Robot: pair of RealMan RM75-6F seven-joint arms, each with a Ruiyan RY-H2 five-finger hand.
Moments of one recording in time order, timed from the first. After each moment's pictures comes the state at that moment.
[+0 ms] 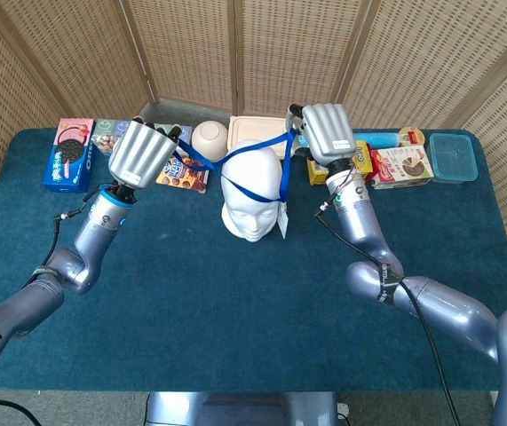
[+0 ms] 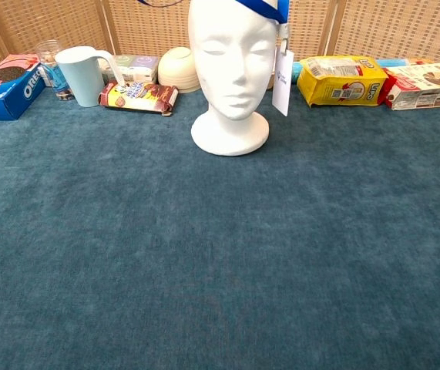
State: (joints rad) left arm -1.02 -1.64 -0.25 -0.74 1.51 1.37 0.36; right arm 1.11 -1.45 0.47 -1.22 -0.85 0.94 -0.26
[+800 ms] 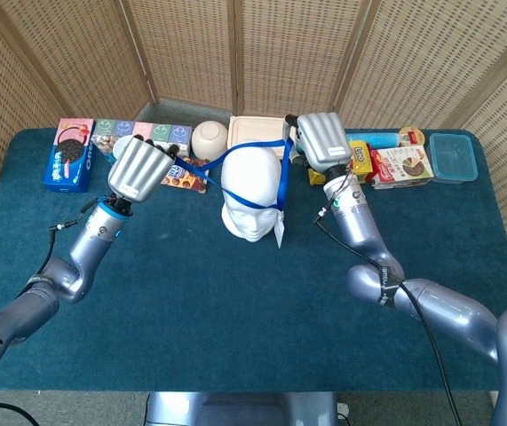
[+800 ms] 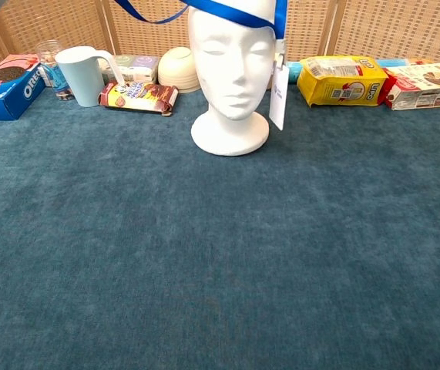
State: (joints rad) left arm -0.98 -1.67 -0.19 -0.71 1.54 1.37 0.31; right arm 1.11 -1.45 0.45 -1.23 -0.84 0.91 -0.27
